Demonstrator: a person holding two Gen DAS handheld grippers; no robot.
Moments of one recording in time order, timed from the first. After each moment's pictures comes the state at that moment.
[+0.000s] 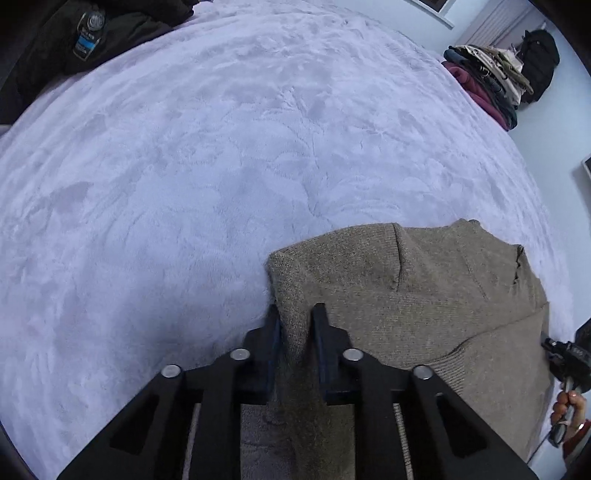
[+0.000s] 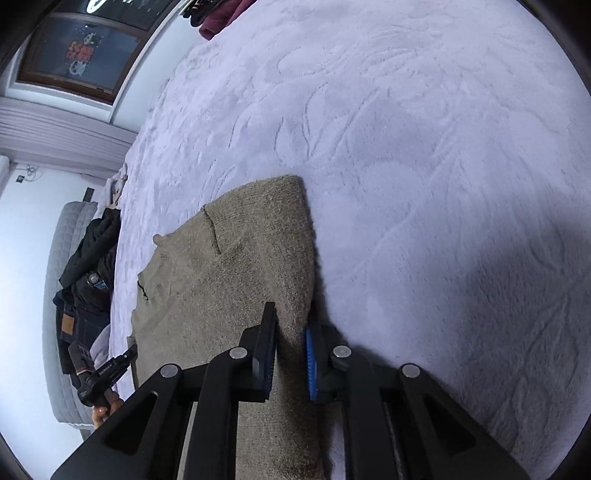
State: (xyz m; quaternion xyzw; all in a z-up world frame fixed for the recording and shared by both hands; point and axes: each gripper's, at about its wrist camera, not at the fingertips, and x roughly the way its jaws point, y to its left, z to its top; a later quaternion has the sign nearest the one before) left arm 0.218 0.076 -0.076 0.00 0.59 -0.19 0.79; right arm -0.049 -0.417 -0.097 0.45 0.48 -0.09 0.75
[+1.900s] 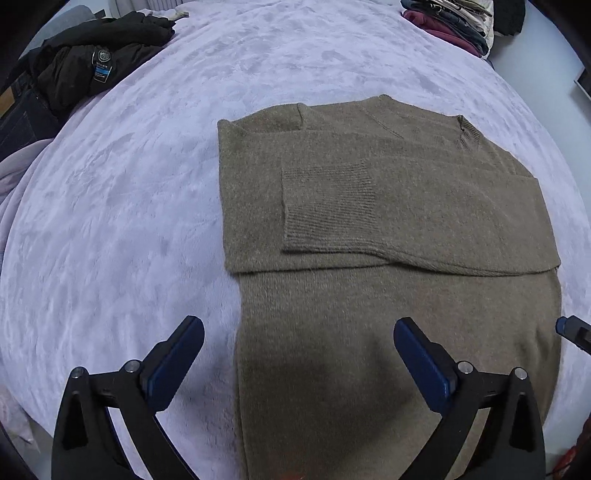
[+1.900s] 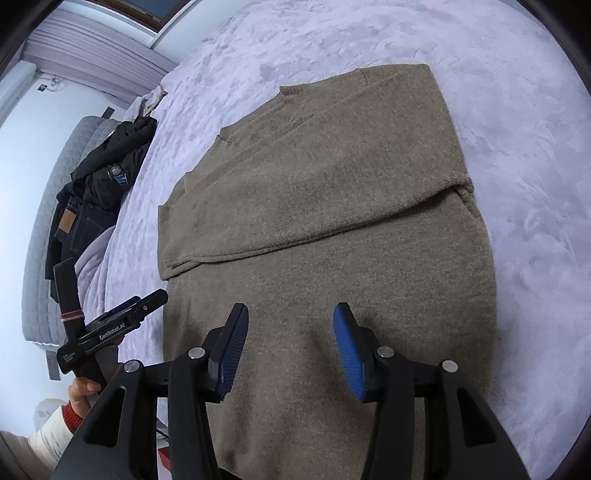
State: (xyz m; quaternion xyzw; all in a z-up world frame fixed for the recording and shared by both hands) left arm 0.053 0.057 -0.020 0.10 0.61 -0.18 0.77; right arm -0.117 -0.240 -0.012 0.35 0.54 -0.04 0.76
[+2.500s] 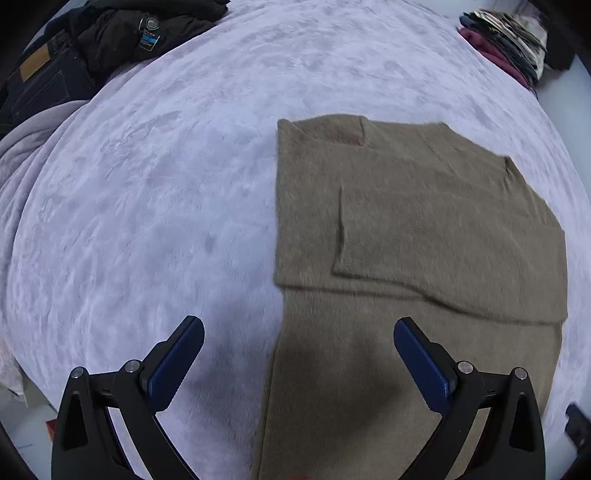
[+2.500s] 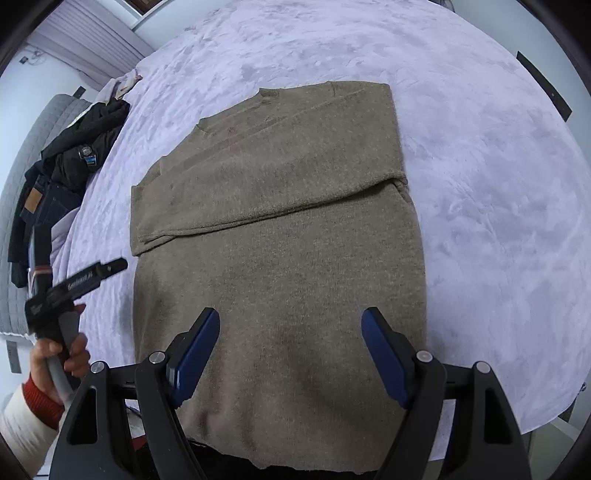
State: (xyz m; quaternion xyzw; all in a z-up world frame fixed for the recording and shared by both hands) left arm 0.090 0.077 -0.019 0.05 0.63 -0.10 0.77; right arm -0.151 -0.228 0.035 0.27 0.59 -0.11 0.75
